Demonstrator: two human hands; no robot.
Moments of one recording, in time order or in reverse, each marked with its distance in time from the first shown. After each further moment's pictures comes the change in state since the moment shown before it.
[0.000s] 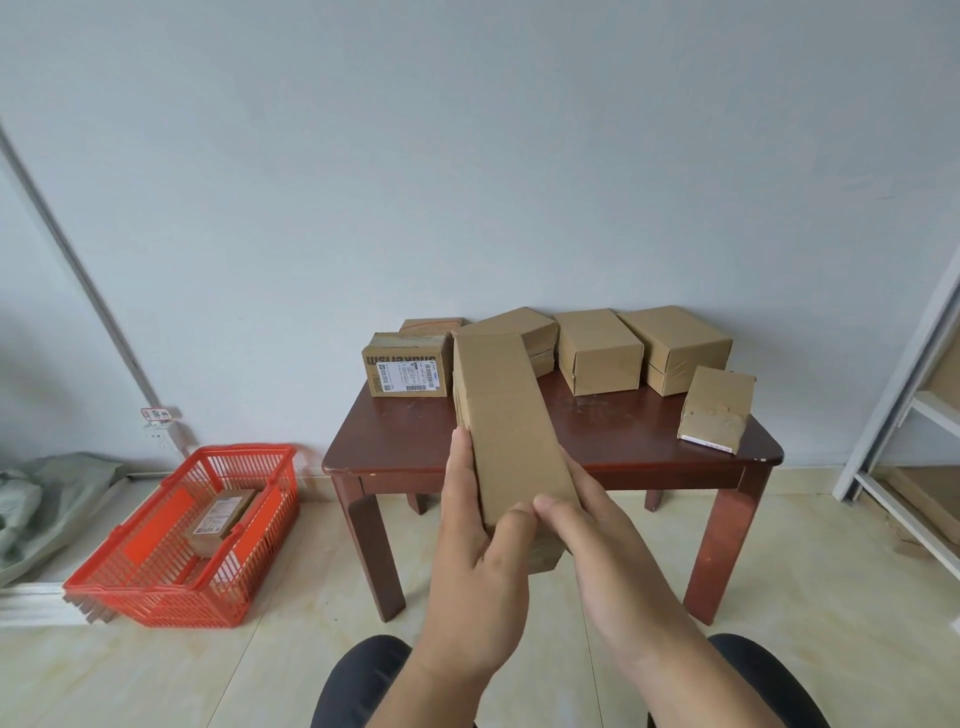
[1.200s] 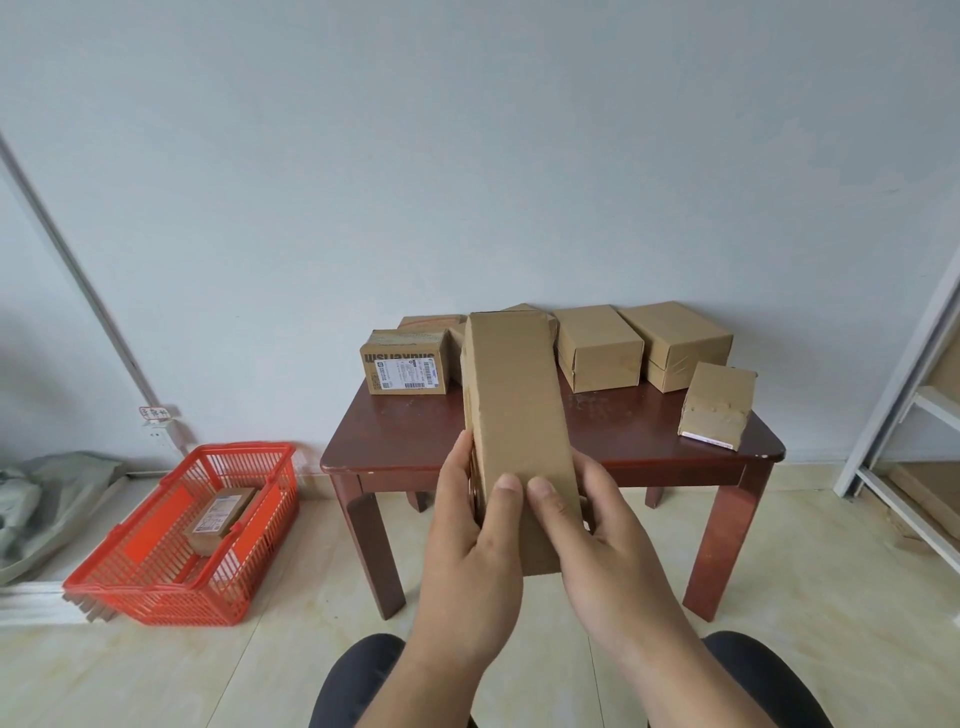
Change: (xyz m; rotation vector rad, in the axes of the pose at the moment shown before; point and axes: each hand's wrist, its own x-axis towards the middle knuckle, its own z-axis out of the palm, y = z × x) left_hand 0.001 0.014 0.005 -0.006 0.070 0.010; right_hand -0.001 0.008 0.000 -0.028 0.146 -0.081
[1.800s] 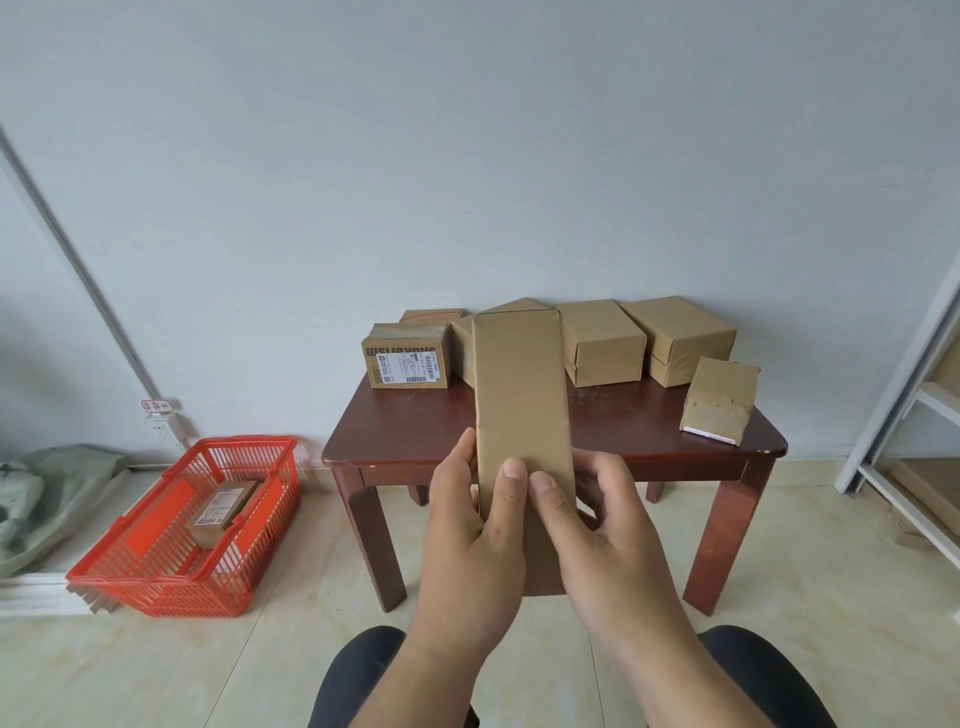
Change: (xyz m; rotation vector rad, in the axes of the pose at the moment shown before) left_hand 0.006 -0.010 -0.002 0.030 0.005 -0.020; right_hand -0.002 0.004 0.003 -0.035 0.087 0.019
